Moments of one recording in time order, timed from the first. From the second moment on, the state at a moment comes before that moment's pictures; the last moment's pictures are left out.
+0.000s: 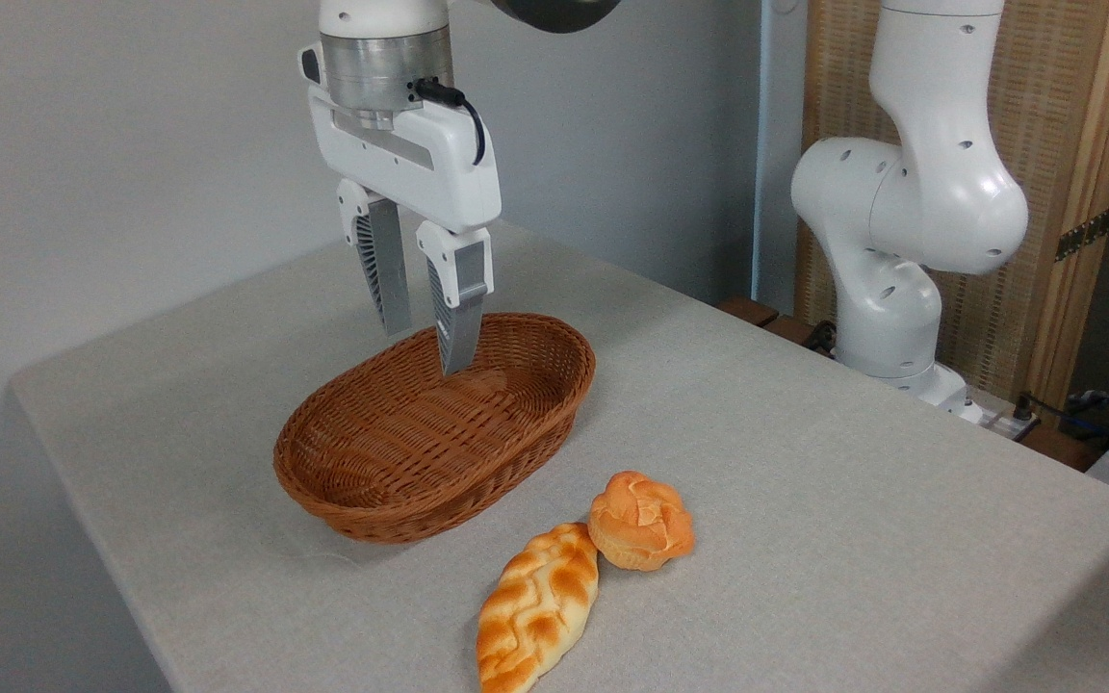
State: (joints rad) arm 0.00 -0.15 -0.16 -1.90 -0.04 1.85 0.61
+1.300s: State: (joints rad) arm 0.00 -0.19 -0.08 -1.97 -0.04 1.84 0.70
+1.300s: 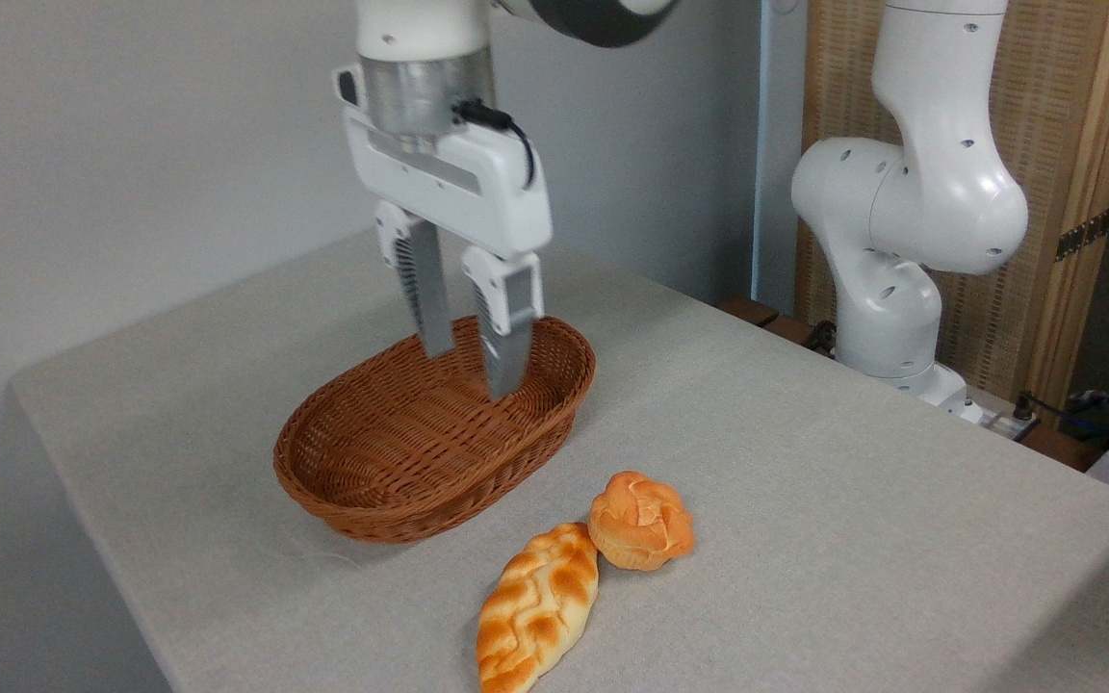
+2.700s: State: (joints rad) arm 0.00 -0.22 0.17 -2.25 -0.04 1.96 1.53
